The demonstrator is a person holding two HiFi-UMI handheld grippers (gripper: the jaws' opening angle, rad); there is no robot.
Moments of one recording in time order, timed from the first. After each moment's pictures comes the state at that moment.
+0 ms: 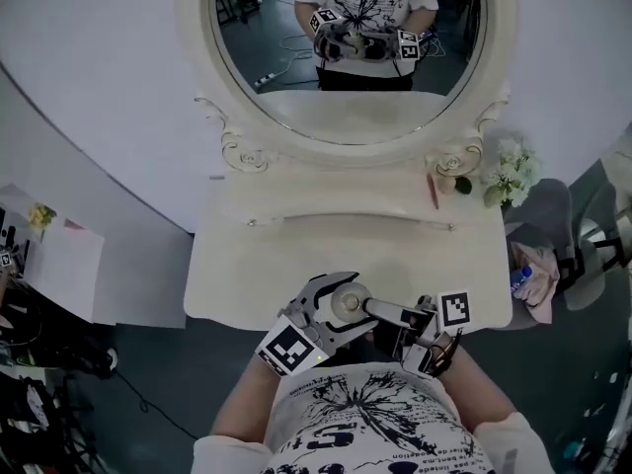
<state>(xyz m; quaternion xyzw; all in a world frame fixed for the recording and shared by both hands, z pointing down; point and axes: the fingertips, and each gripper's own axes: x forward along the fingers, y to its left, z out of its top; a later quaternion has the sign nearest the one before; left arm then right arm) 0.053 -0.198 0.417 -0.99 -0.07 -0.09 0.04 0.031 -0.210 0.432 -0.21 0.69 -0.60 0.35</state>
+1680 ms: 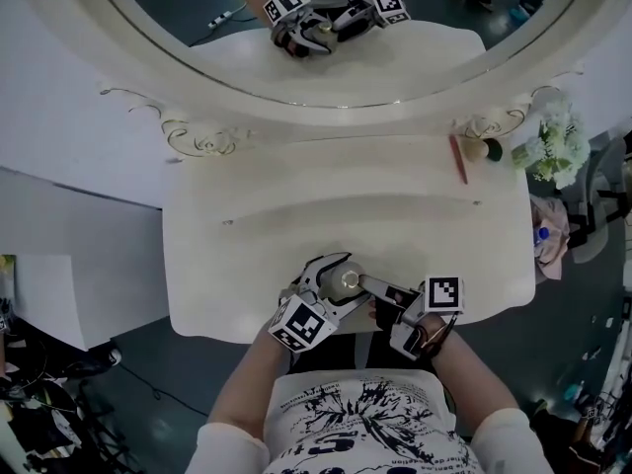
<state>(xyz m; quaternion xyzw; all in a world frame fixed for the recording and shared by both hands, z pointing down) 0.064 -0.287 0.614 -0.97 -0.10 -0.21 -0.01 0.058 -0.284 0.621 -0.40 0.53 -0.69 0.28</state>
